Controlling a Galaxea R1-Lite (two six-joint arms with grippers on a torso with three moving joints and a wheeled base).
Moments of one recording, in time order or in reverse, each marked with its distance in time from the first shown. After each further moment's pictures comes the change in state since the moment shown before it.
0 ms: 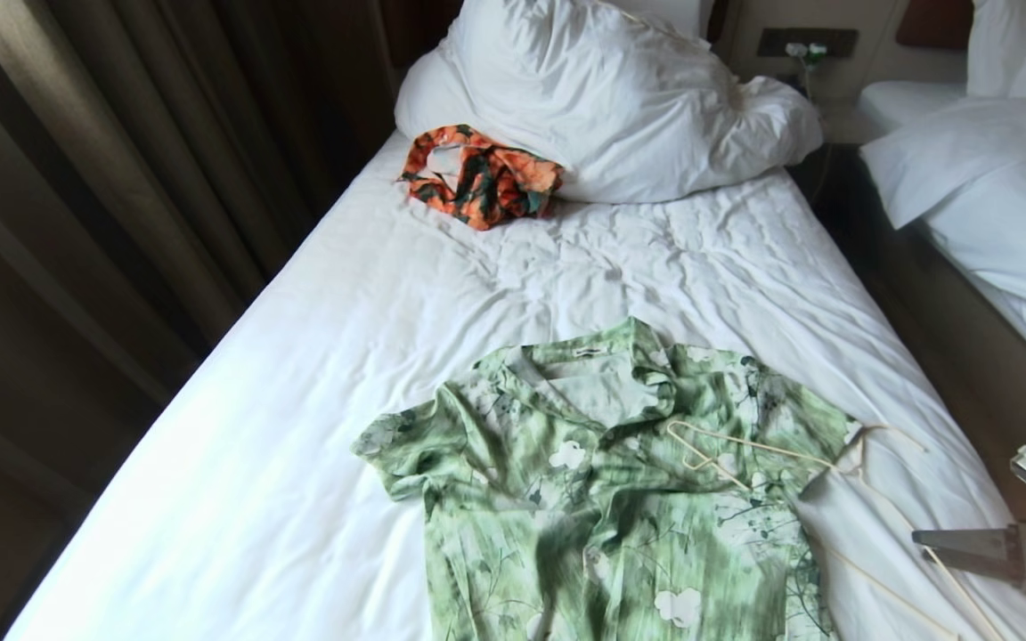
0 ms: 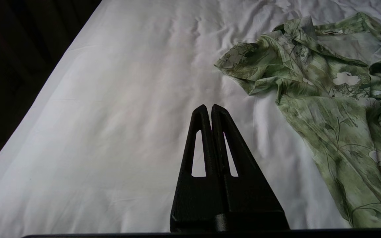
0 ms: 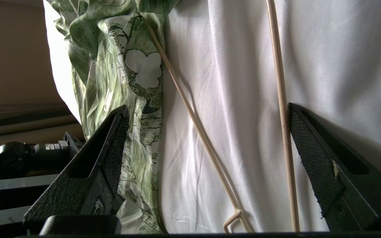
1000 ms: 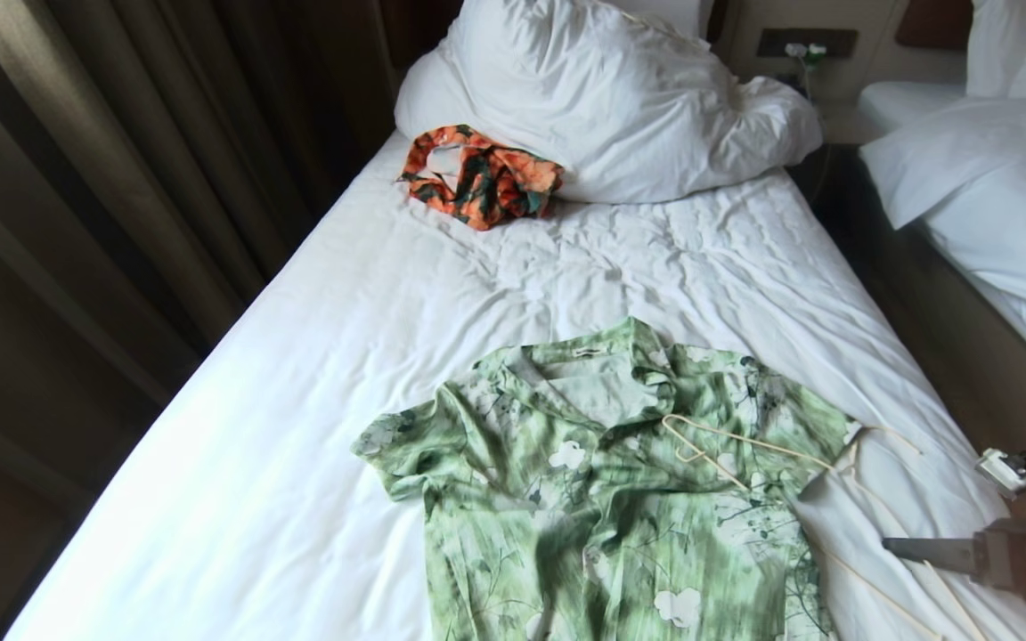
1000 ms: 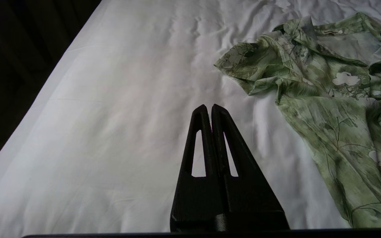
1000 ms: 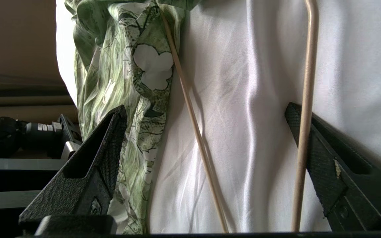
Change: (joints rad) left arm 0.000 0.000 0.000 0.000 0.000 0.000; right arm 0.090 0.068 0.037 -0.121 0.060 -0.055
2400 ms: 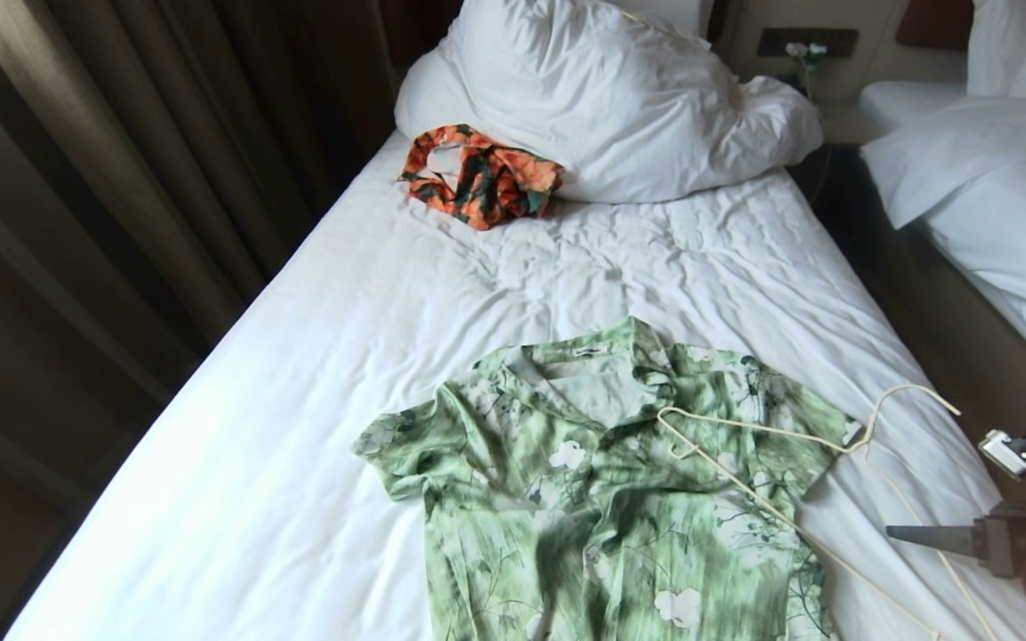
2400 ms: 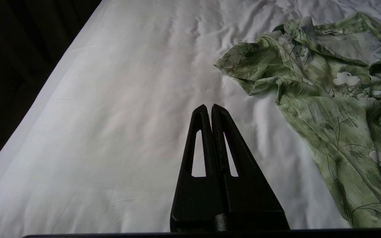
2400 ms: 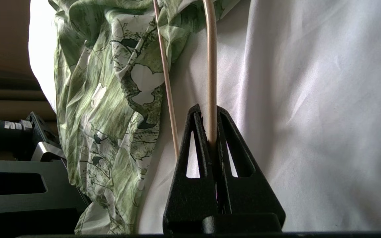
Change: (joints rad) left arm 0.000 0.000 0.000 0.000 0.000 0.000; right arm 0.013 -0.105 0.022 -0.081 -0.055 0.030
